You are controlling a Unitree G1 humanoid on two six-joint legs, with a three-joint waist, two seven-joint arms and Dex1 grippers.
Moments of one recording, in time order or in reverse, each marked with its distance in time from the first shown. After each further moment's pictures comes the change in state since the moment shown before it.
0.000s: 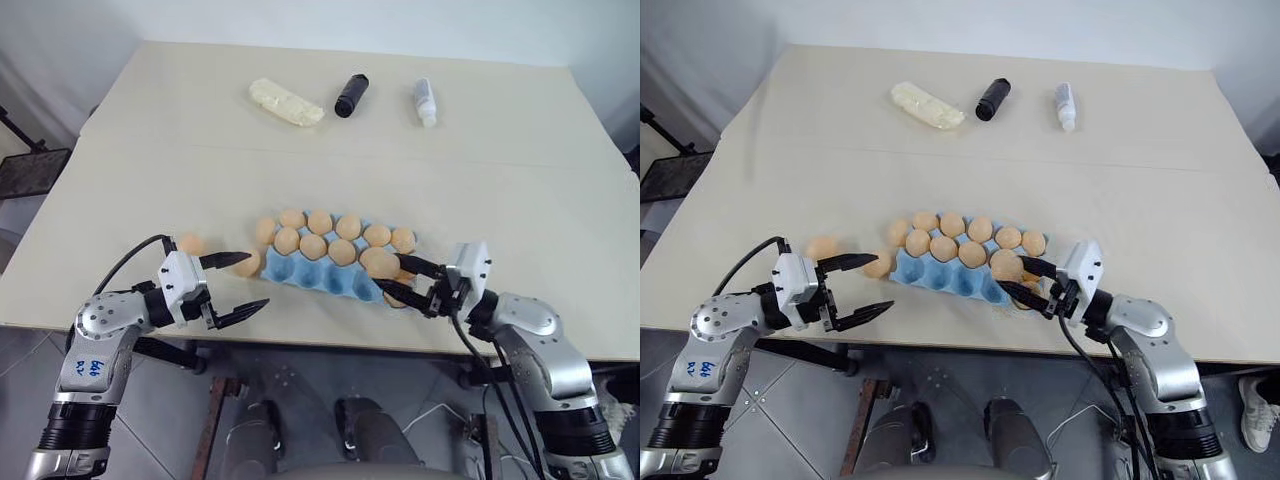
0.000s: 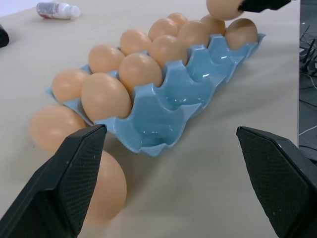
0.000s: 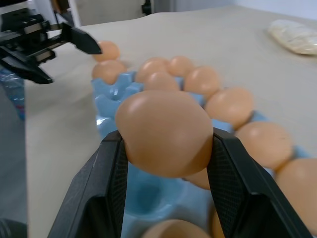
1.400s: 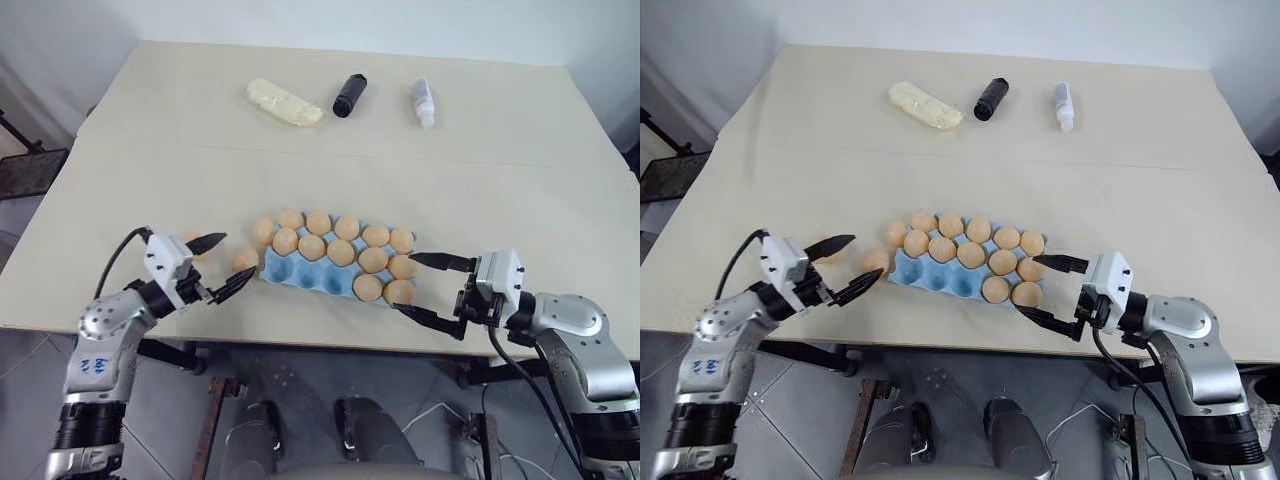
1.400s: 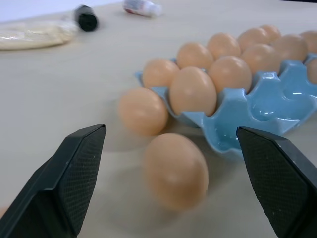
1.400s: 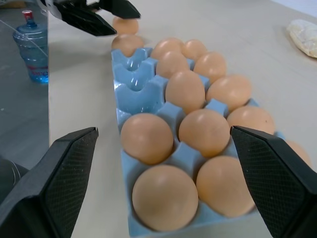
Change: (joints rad) left arm -0.054 -0.103 0.046 0.076 0.033 0.078 0.209; right arm 0.056 -0.140 -0.100 0.012 -0.003 -0.094 0.179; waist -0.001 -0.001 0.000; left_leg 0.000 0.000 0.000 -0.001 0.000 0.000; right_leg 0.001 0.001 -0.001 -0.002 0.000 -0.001
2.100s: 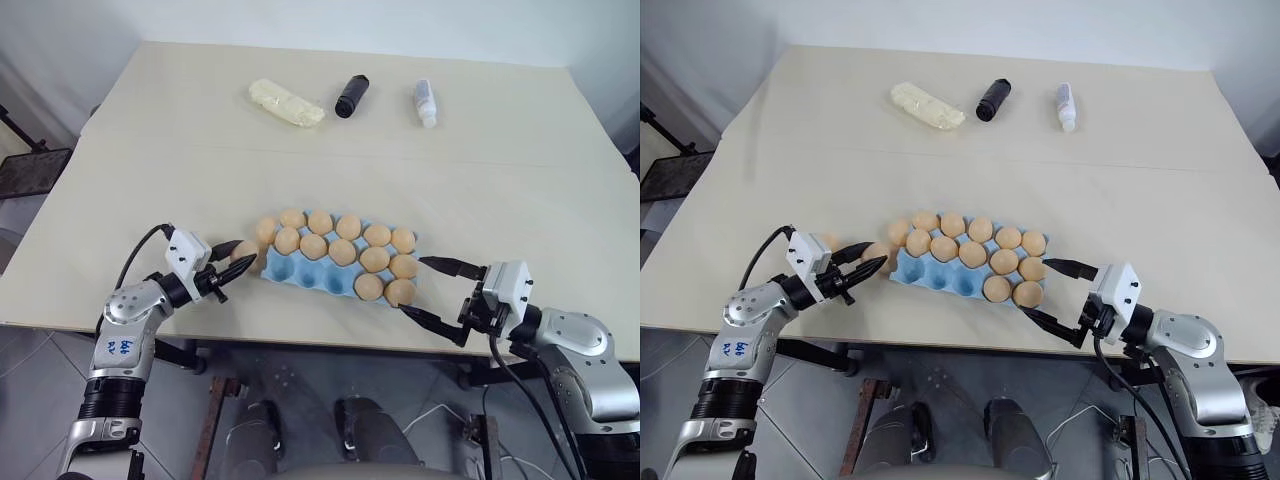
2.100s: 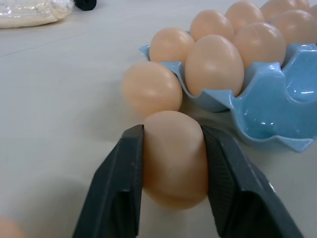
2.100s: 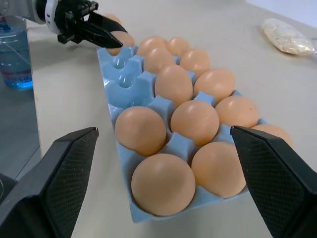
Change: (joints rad) left arm -0.094 -0.028 -0.045 0.178 0.056 -0.079 -0.002; right arm 0.085 0.020 -0.027 -0.049 0.000 -0.031 -0.096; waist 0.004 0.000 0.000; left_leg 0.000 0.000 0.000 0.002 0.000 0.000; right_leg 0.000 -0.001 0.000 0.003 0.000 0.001
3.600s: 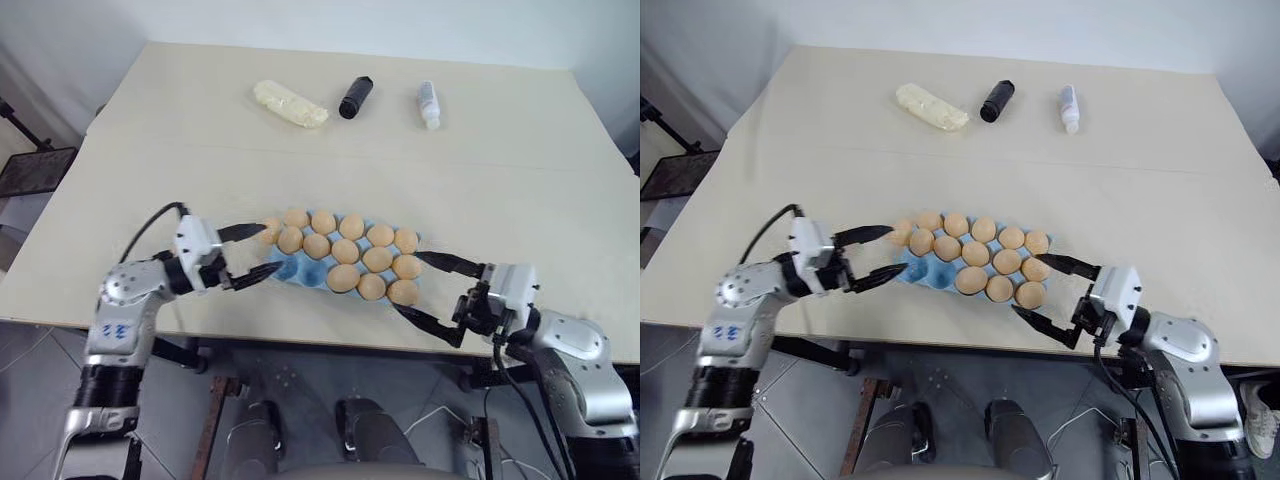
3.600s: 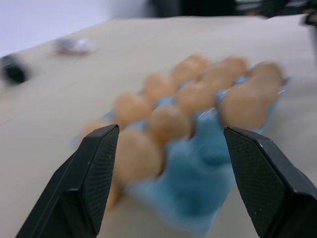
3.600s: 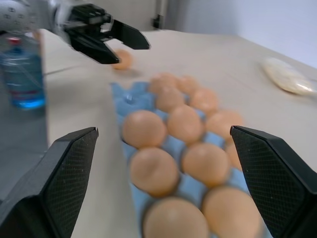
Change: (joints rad) left arm 0.002 0.056 0.037 -0.161 -0.063 0.048 -0.145; right arm -0.030 0.054 0.028 -0.007 0.028 -0.067 0.054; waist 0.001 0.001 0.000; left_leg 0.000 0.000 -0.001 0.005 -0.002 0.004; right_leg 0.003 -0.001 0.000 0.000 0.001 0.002
